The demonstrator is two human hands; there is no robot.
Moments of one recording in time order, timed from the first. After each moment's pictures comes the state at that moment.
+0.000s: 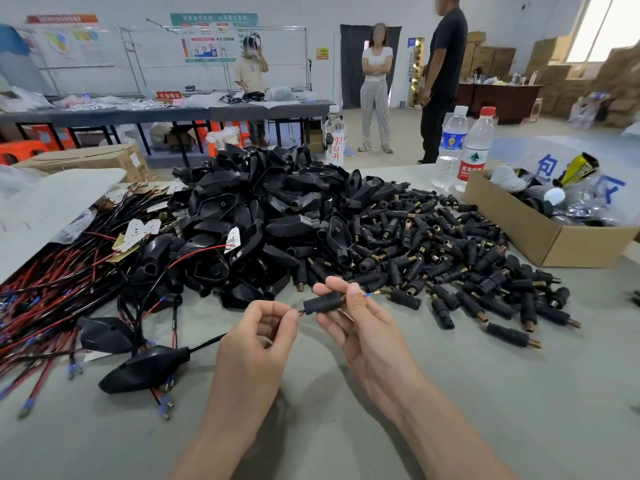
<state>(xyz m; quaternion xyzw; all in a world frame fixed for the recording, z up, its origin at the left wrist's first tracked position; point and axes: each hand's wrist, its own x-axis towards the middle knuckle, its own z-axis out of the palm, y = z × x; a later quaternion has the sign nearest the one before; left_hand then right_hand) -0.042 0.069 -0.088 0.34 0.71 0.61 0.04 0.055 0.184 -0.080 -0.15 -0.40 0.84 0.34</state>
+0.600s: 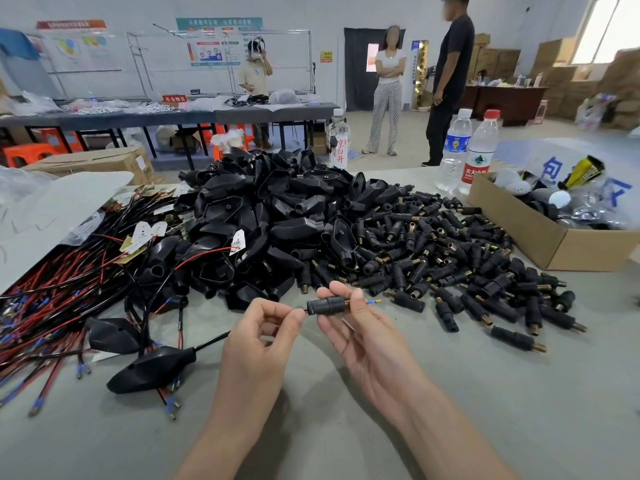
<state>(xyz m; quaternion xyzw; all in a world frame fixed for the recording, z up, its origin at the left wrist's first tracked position) -0.042 0.067 -0.083 0.34 0.67 0.65 0.06 0.057 0.179 -0.075 -0.18 -0.32 0.88 0.30</state>
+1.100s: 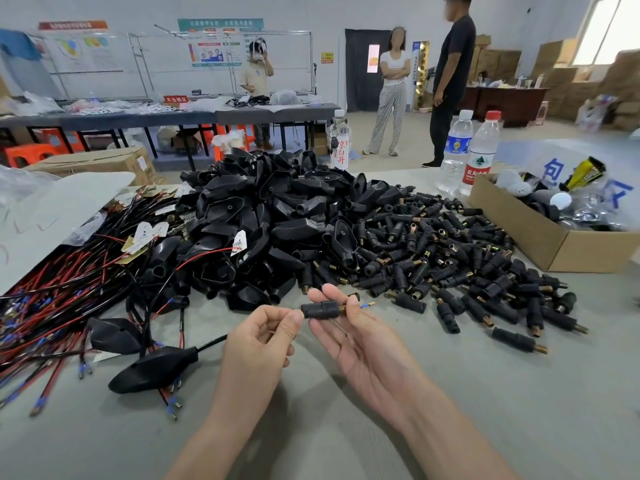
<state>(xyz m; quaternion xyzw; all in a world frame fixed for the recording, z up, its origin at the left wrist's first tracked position) -0.050 0.067 -0.086 0.32 0.65 0.67 0.15 0.055 0.180 -0.080 -0.13 -0.29 0.92 0.24</state>
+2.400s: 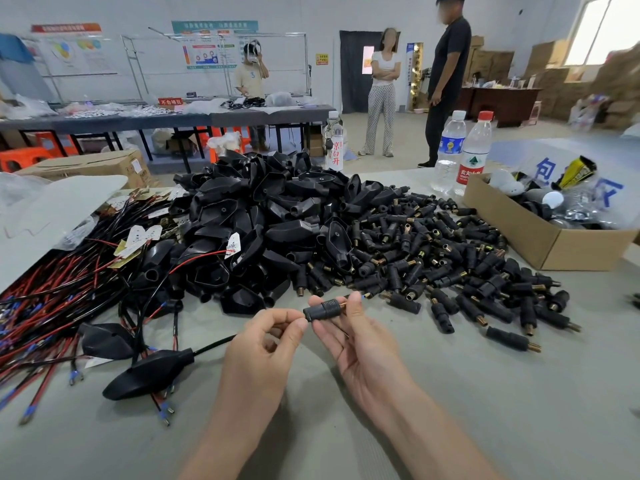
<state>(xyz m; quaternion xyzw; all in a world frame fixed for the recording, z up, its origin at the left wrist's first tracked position) -0.041 0.070 -0.086 0.37 0.70 0.61 0.06 0.048 0.178 -0.080 -0.18 -0.29 0.88 0.32</state>
